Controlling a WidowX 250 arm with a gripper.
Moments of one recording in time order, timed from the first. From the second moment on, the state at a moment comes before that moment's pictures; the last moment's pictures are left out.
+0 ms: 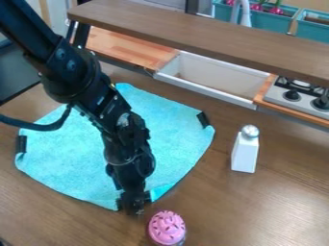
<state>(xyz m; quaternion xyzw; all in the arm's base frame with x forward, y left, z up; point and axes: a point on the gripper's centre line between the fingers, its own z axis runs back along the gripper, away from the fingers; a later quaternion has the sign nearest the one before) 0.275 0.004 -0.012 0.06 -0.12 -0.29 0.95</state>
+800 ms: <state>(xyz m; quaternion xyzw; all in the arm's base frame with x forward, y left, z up) 0.270 0.010 -0.002 0.04 -0.13 -0.27 0.95</state>
